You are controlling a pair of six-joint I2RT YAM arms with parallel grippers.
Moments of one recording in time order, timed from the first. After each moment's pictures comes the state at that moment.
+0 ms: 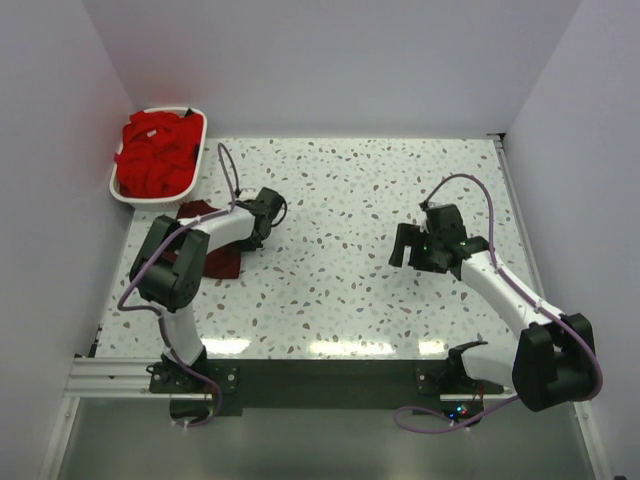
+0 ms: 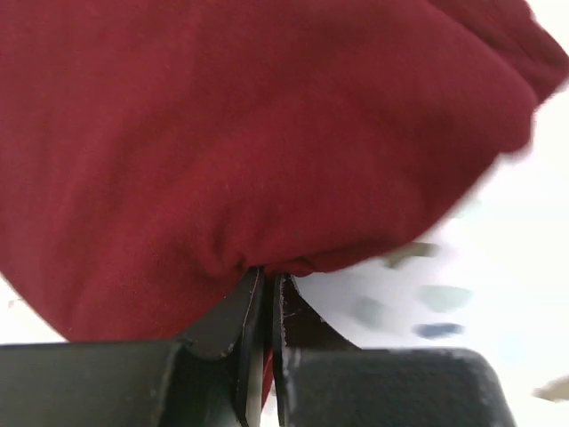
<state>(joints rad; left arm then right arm) -0.43 1.86 1.13 -0.60 -0.62 -0.55 0.27 1.22 0.76 -0.50 -0.08 0.40</state>
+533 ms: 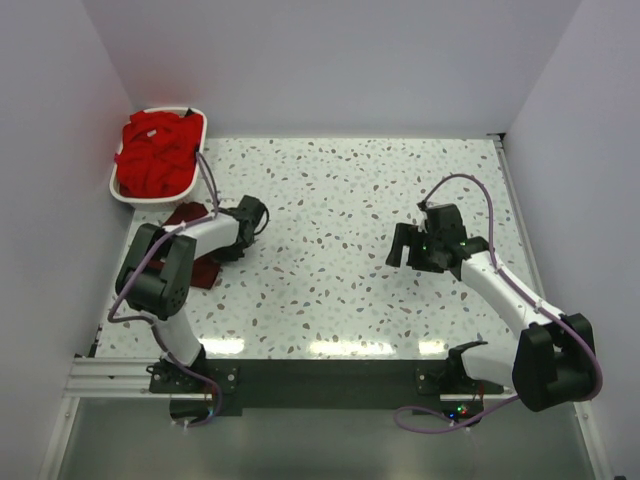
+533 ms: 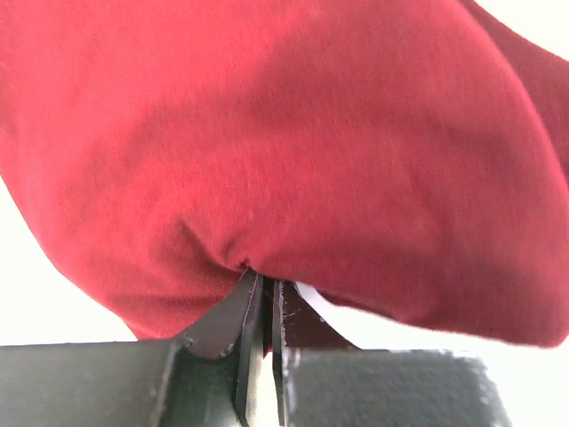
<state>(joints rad) -0.34 1.79 1.00 -0.64 -0.65 -0.56 0.27 1.22 0.76 -0.49 -0.13 0.40</state>
